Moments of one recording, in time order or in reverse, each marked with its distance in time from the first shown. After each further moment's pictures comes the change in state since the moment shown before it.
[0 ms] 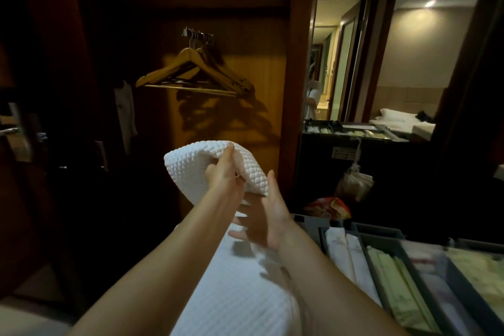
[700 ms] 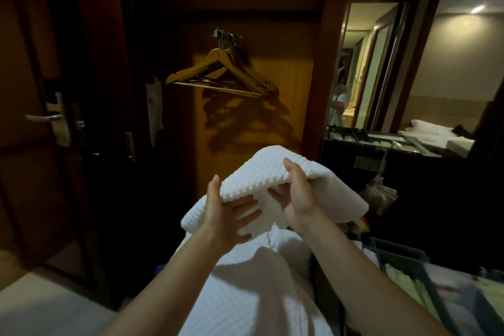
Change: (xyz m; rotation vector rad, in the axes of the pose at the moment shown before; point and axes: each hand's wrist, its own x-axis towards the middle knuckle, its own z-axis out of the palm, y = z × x) left_hand -0.019 -0.013 -0.073 0.177 -0.178 -0.269; right_hand -0.004 -0.033 0.010 -0.162 0.165 -0.501
